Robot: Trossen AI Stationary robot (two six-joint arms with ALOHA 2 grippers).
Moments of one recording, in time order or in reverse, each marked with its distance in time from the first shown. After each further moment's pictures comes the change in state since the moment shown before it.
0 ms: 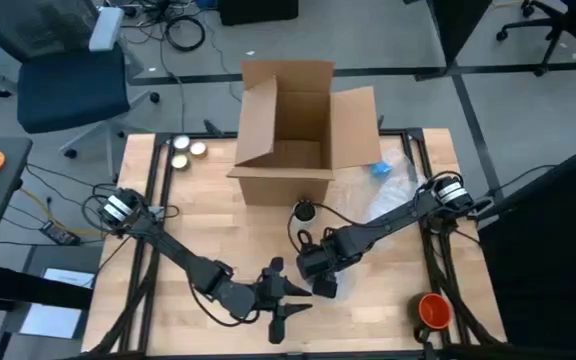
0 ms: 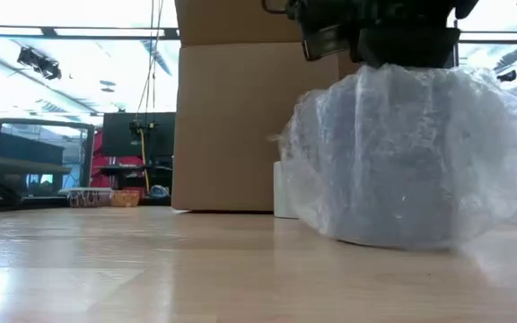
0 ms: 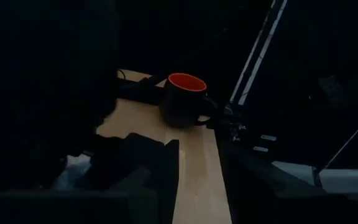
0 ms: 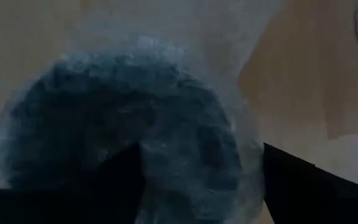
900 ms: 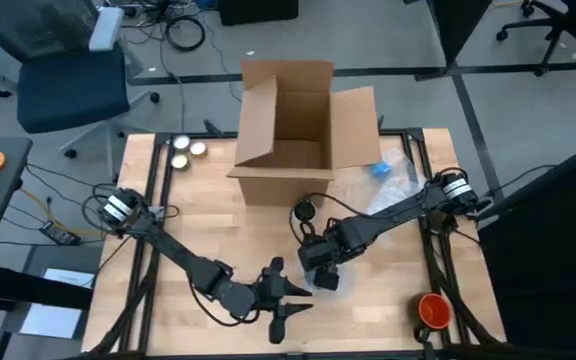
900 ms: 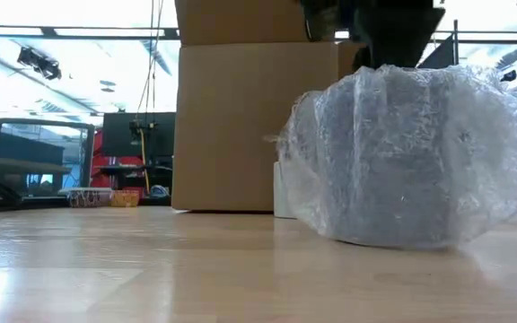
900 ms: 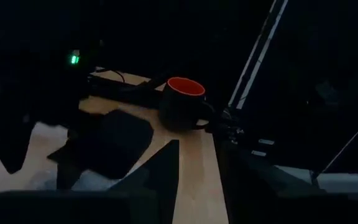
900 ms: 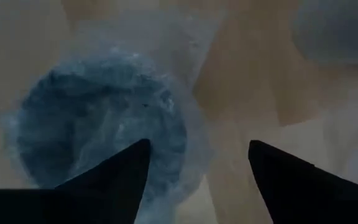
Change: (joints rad) left arm 0.000 0.000 0.000 0.014 0.000 0.000; right arm -0.023 -0.042 0.031 -0.098 0.023 -0.017
